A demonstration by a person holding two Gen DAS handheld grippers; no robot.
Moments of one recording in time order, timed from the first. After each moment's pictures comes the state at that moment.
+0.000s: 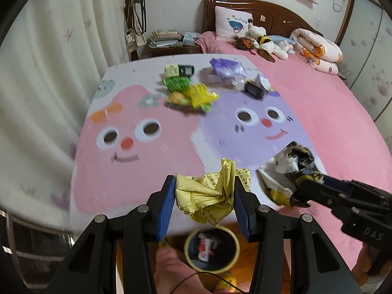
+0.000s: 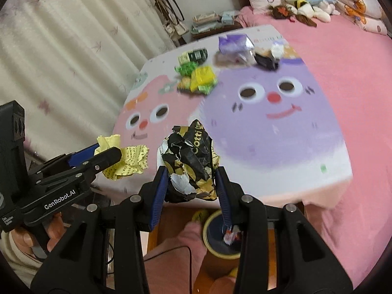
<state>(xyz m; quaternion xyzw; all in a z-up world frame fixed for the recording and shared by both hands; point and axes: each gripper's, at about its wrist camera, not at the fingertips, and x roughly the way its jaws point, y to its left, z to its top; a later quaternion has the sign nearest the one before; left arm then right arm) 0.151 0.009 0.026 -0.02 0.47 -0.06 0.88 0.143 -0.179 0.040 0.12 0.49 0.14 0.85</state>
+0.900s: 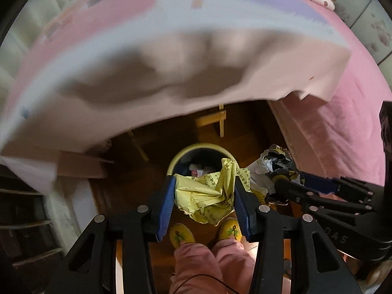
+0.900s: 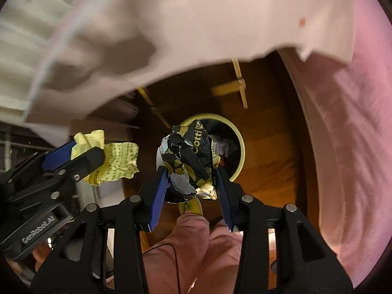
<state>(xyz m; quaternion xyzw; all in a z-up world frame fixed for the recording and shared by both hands) 0.037 -0.051 -0.241 0.02 0.62 -0.11 0.78 0.031 -0.201 -0.228 0.16 0.65 0.03 0.74</state>
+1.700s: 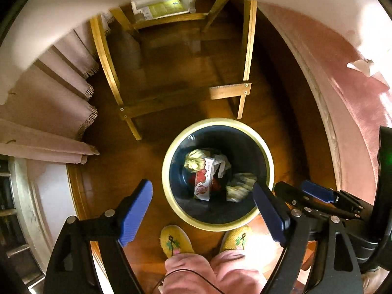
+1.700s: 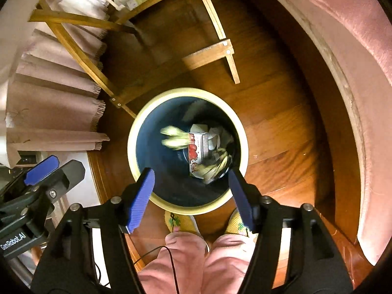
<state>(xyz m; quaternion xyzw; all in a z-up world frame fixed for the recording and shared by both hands) 0.058 -0.021 -0.434 -0.01 0.65 -0.08 0.76 0.030 -0.206 -0.424 0.18 0.66 -0.02 0.73</state>
